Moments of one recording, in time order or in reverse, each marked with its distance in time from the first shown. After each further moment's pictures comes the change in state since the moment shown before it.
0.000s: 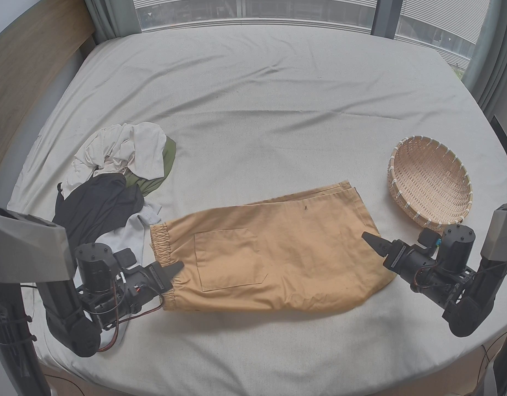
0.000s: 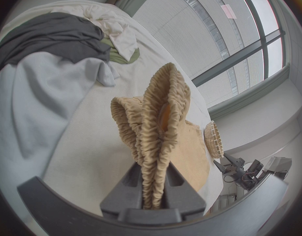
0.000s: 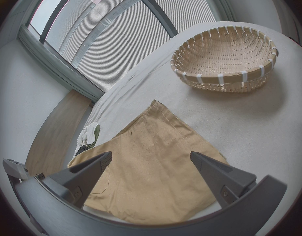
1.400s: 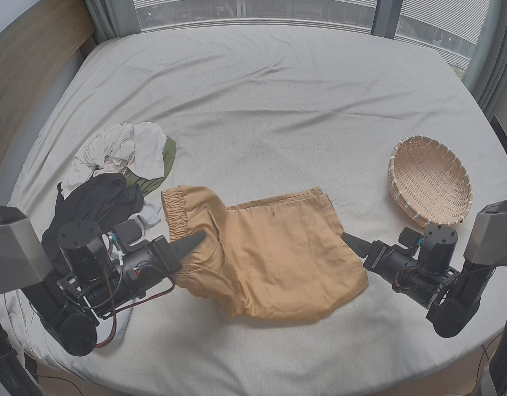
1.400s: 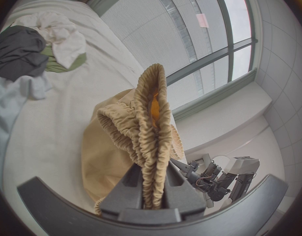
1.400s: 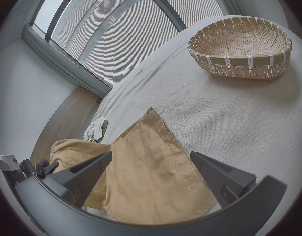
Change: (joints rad) left arm -0.167 -0.153 -0.120 -0.001 -0.093 -0.075; right arm 0.073 0.056 -0.073 -0.001 -0.006 0.015
